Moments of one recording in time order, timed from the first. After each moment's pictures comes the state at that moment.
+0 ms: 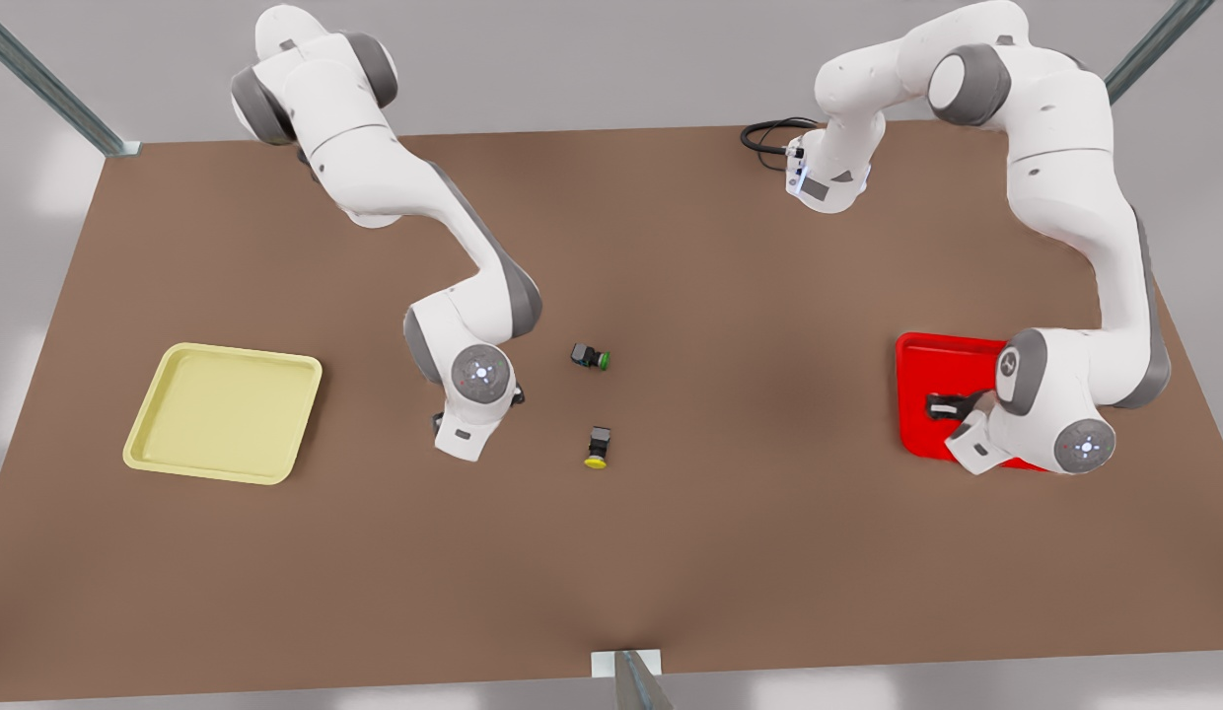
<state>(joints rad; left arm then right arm) 0.30 0.61 -0.29 -1.43 0.24 1.47 0.02 0.58 0.63 -0.07 -1.37 -0.06 1.80 0.15</state>
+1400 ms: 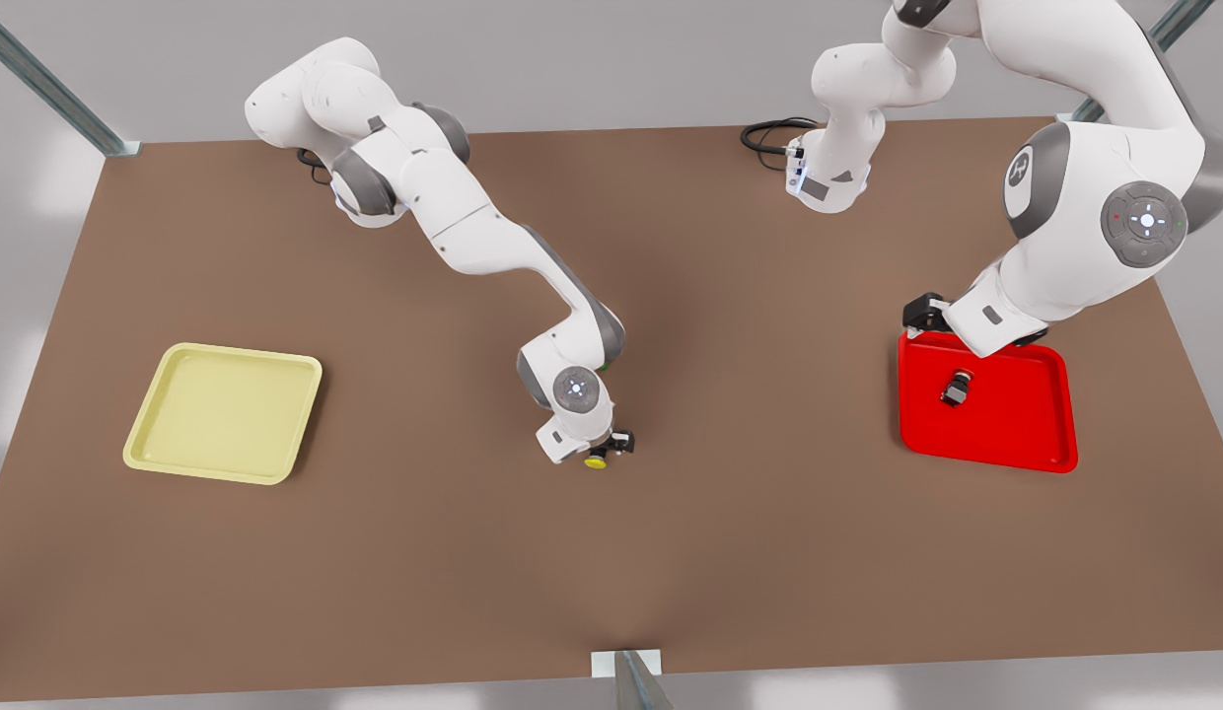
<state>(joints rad) -0.01 0.24 -0.17 -1.30 0.04 1.41 0.06 0.76 1.06 -0.14 -1.11 0.22 2.20 0.80</state>
